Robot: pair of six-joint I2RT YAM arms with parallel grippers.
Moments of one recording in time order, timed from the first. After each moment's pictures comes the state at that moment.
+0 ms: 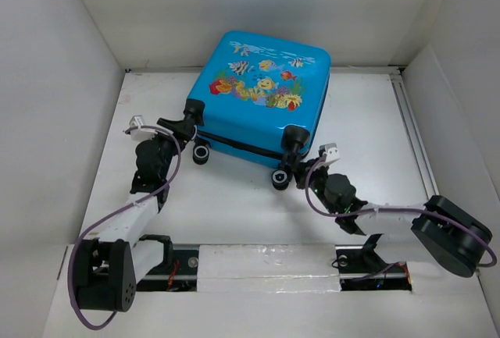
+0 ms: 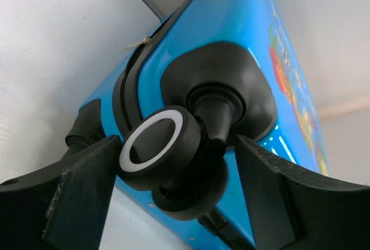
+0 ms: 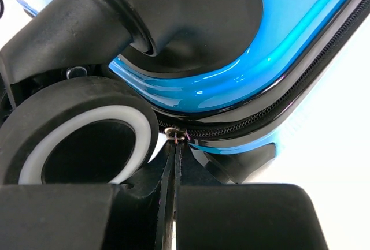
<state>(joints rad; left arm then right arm) -0.08 1.01 0.38 0.54 0.01 -0.97 0.82 1.23 0.21 0.95 0.34 0.37</state>
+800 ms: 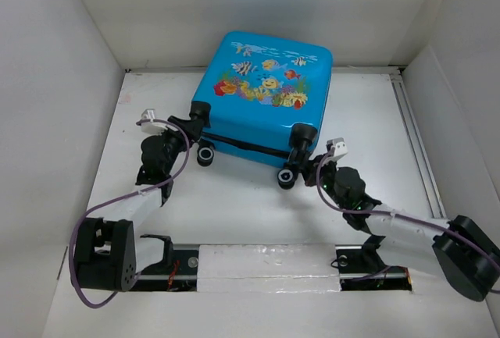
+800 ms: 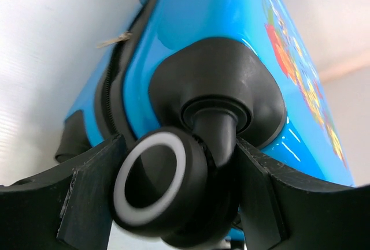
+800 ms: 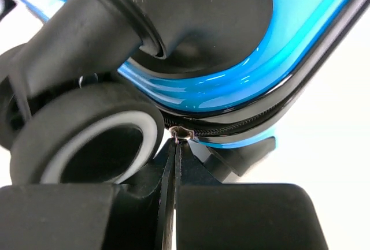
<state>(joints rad) -0.10 1.16 0.41 0.66 0.13 -0.87 0.72 1.08 0.22 0.75 0.19 0.39</state>
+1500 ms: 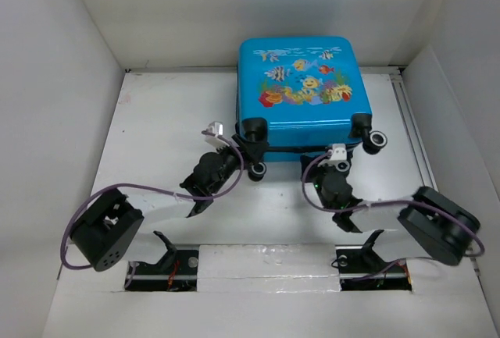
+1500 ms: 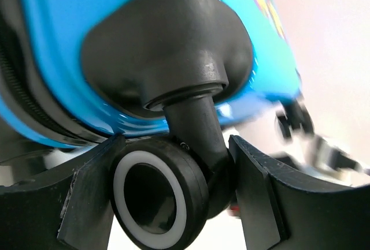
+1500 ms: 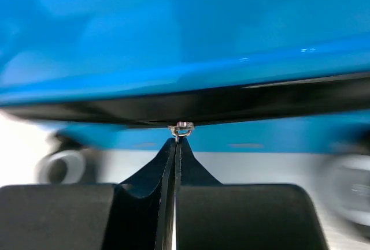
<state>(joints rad) -0.75 1.29 0.43 0.81 -0.20 -0.94 0.74 1.25 0.20 0.95 0.53 0.42</state>
